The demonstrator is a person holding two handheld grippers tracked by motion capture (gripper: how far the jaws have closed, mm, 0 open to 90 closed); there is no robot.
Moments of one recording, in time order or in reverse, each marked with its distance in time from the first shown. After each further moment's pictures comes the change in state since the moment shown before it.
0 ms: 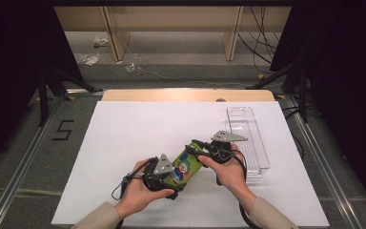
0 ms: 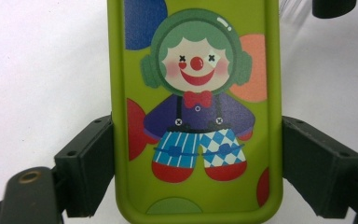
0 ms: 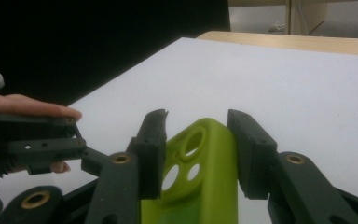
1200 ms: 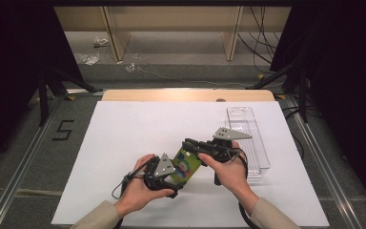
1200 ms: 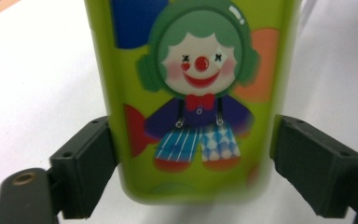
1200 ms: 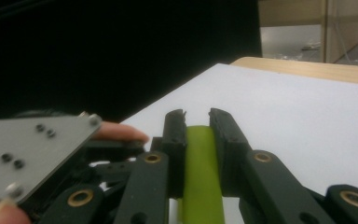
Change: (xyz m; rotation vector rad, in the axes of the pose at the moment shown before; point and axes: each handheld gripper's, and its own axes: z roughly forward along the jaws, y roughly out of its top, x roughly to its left) left arm 0.004 0.002 0.000 -0.051 0.019 0.102; right arm 0.024 0.023 -0.015 -0.066 0.122 -0.024
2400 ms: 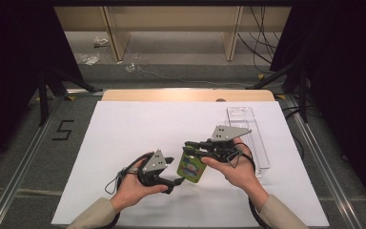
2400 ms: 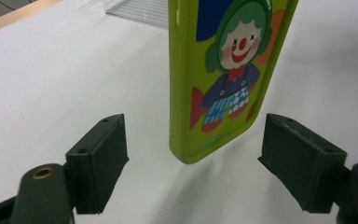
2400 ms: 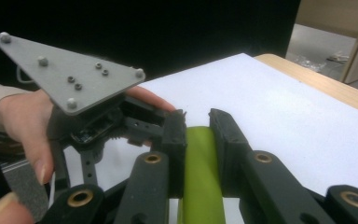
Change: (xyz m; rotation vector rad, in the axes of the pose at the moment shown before) left arm 0.016 -0.007 -0.004 -0.113 -0.119 -0.034; right arm 0.008 0.022 -0.013 0.136 0.096 -0.242
